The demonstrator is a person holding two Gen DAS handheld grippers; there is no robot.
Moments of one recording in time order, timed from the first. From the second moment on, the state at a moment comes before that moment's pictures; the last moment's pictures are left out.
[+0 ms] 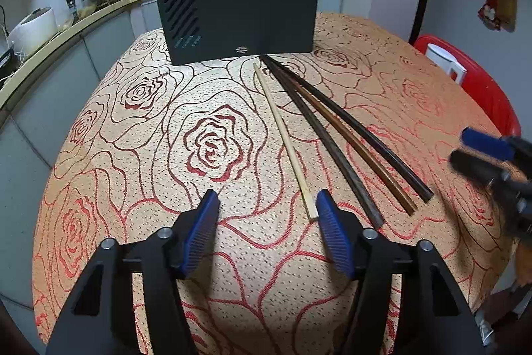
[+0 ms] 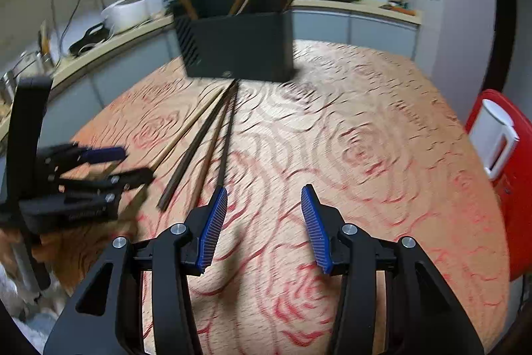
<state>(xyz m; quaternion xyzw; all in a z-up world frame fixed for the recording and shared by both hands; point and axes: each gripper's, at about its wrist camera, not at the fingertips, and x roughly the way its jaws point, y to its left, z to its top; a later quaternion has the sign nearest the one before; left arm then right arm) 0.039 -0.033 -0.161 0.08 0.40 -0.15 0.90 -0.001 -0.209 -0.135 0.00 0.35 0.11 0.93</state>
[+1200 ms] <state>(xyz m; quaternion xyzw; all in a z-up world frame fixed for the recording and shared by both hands) 0.035 -0.020 -0.156 0.05 0.38 -0.17 0.91 0.007 -0.184 -0.150 -0.04 0.35 0.13 0.93</state>
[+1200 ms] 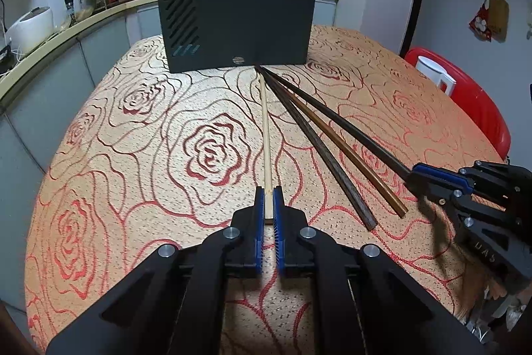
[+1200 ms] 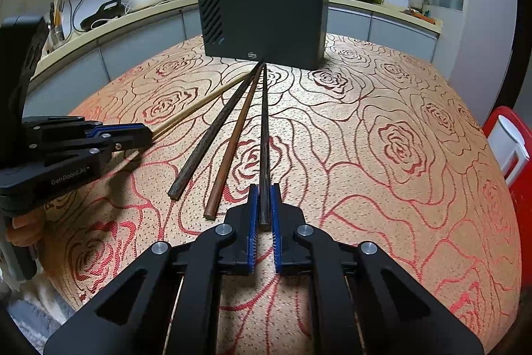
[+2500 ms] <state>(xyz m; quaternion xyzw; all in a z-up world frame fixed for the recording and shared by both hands) 0.020 0.026 0.002 0.04 0.22 -0.13 0.97 -0.010 -0.238 0.002 0.05 0.19 0.13 0.97</state>
